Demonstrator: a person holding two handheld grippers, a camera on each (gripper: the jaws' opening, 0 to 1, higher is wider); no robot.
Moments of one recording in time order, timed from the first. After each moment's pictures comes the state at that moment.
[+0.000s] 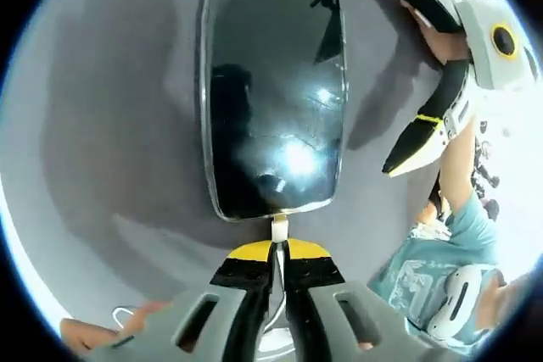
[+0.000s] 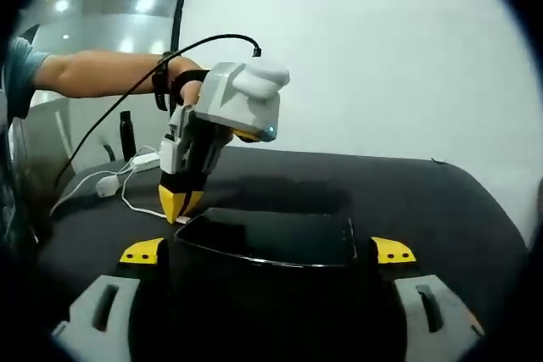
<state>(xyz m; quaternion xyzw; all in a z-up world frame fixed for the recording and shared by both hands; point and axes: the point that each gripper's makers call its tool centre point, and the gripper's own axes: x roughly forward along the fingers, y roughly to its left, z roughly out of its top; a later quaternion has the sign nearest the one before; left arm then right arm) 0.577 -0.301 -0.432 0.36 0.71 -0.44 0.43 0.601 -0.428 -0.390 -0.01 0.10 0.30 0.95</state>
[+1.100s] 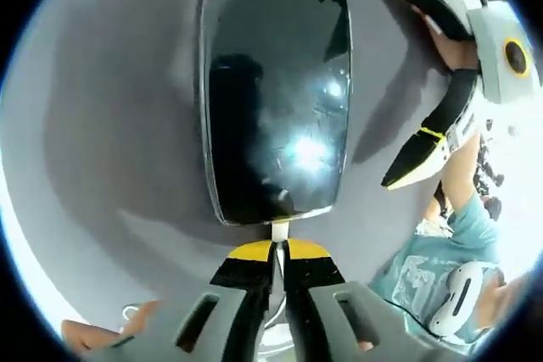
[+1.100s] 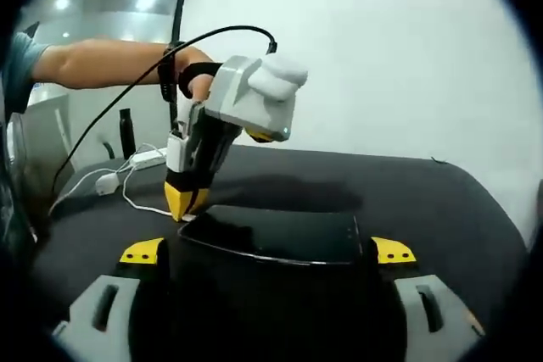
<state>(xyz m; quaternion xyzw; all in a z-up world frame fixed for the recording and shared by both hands) 0.581 -0.305 -0.434 0.38 0.71 -0.42 0.42 0.598 -0.422 -0.392 -0.01 0.10 0.30 0.95</state>
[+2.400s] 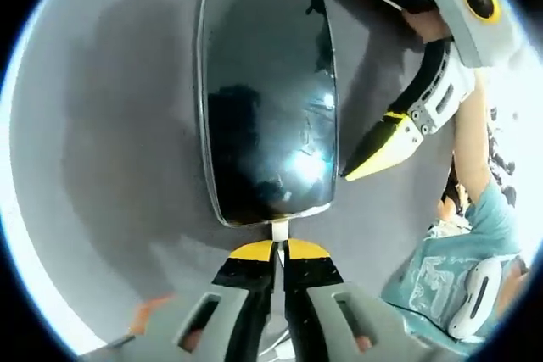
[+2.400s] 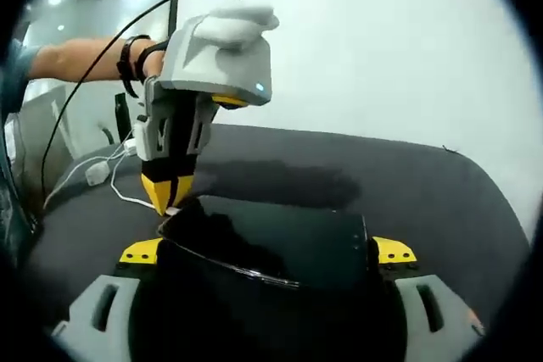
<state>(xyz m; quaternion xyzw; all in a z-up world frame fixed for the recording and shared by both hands) 0.586 -0.311 -0.433 0.40 0.65 -0.45 0.46 0.630 -0.419 -0.407 -0.01 0.15 0.29 0.95</state>
